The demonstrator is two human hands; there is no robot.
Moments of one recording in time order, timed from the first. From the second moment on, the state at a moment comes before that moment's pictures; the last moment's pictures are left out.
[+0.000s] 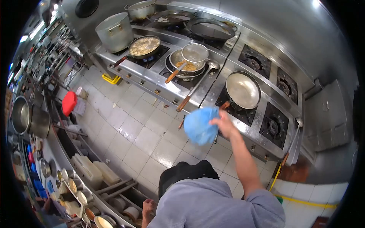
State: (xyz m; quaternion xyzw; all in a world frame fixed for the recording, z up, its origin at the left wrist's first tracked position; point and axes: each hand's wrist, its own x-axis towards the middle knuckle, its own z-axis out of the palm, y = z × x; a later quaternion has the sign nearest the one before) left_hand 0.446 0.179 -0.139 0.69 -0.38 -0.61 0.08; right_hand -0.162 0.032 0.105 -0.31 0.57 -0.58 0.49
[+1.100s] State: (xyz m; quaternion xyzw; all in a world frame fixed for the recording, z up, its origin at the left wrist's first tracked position) left_hand 0.436 0.013 -0.144 0.43 -0.64 -0.61 -0.20; right_hand 0.110 0.641 0.039 0.05 0.91 -0.38 -0.17
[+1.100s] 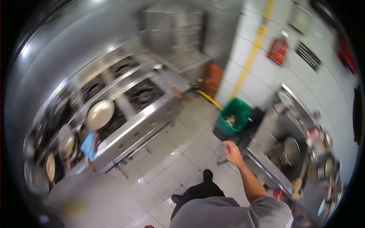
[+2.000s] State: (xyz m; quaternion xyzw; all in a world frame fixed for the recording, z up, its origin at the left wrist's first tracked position) left_hand 0.220 0.273 -0.075 0.27 -0.82 -0.43 -0.27; right_hand -0.004 1.237 0.083 0.41 0.89 -0.16 -0.11
